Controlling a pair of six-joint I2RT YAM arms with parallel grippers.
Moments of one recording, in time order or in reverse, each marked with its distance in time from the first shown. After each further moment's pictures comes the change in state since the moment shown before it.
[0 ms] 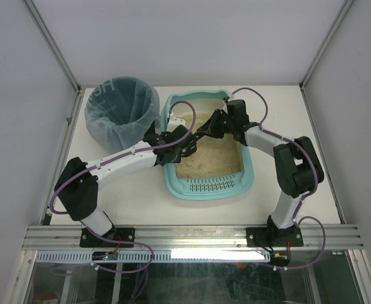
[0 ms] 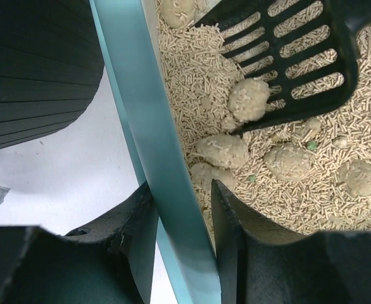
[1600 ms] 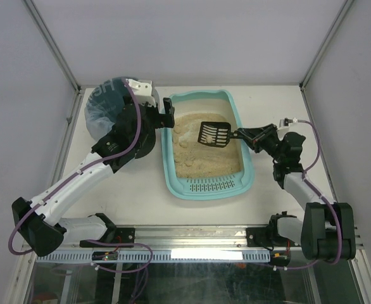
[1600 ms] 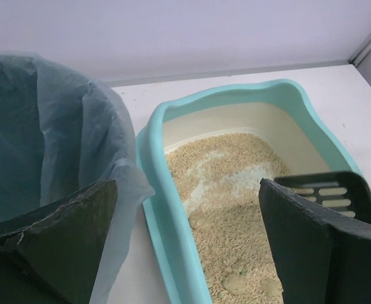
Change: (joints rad) left arm 0.135 -0.401 -0.037 0.534 0.086 0.354; right arm -0.376 -0.659 -0.689 0.526 -0.160 0.516
